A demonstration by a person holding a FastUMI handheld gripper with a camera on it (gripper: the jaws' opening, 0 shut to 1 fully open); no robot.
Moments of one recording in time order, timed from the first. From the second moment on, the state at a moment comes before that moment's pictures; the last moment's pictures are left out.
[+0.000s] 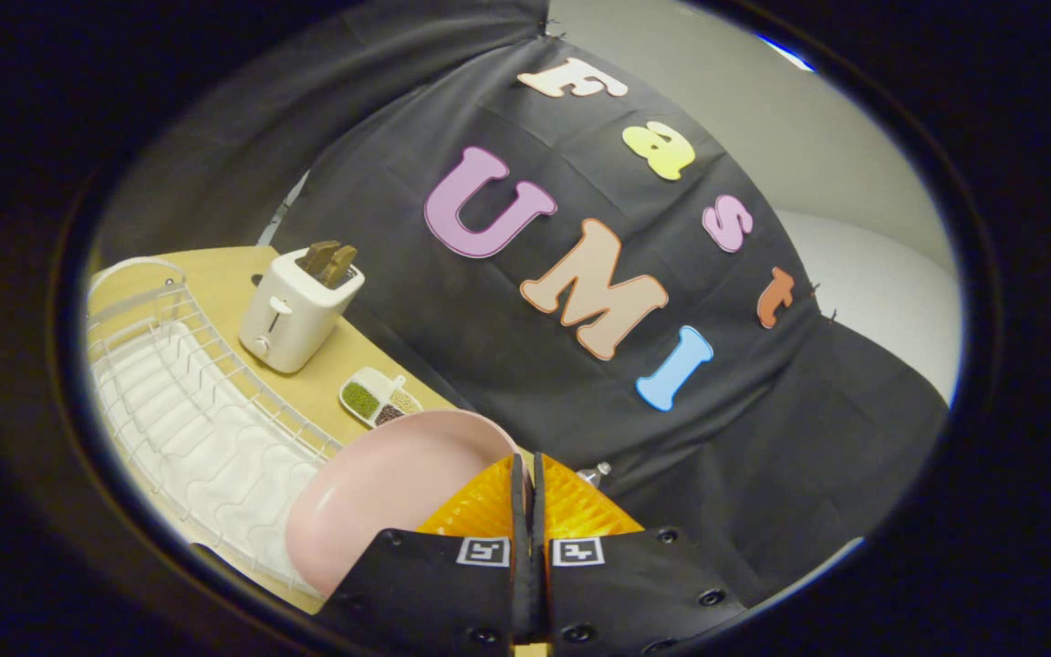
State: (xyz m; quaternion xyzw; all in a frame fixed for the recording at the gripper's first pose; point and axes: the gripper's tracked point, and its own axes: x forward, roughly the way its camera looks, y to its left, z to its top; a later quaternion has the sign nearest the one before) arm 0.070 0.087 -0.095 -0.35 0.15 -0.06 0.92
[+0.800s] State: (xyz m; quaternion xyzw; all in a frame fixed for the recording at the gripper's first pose) arm -0.001 -0.023 -0.065 -0.23 0.15 -0.06 0.96
